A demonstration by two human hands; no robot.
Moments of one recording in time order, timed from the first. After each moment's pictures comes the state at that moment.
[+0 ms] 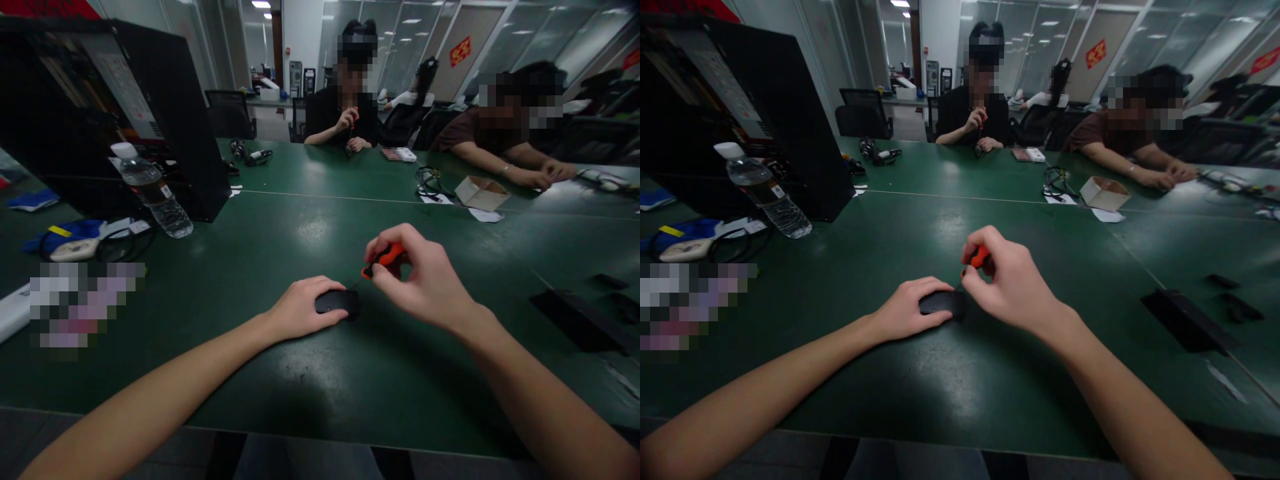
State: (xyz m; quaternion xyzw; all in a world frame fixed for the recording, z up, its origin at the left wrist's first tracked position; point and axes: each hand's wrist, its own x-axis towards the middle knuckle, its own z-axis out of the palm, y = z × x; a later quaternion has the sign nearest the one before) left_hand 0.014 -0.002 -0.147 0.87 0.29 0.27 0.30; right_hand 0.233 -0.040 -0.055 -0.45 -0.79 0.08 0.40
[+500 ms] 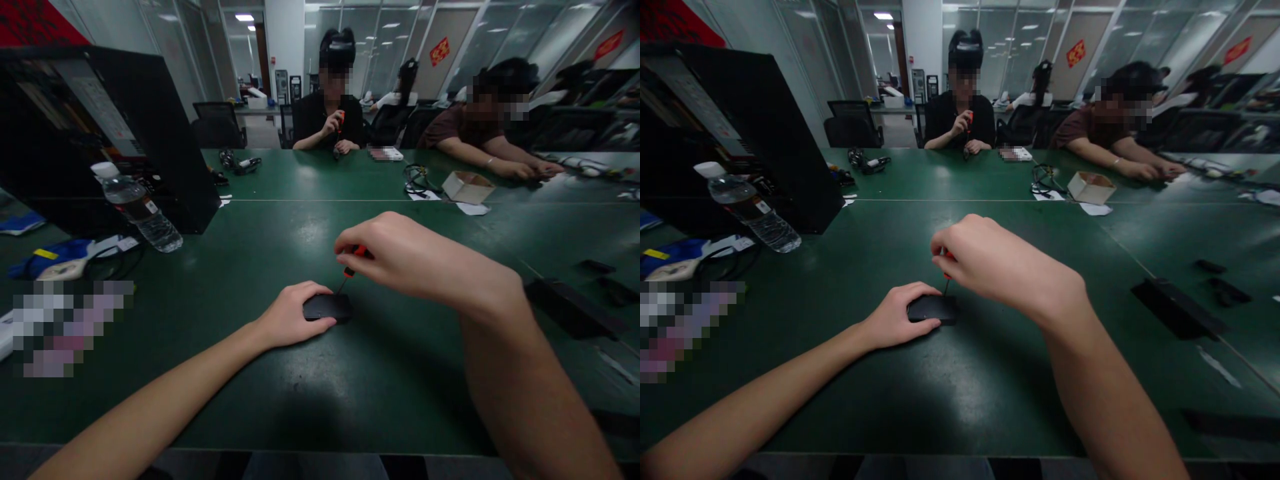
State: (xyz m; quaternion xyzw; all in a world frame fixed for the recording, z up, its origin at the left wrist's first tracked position) left_hand 0.012 0.000 -0.143 0.87 0.30 0.26 0.30; right_hand 0.235 -0.017 0.001 -0.45 -0.89 0.04 0.11
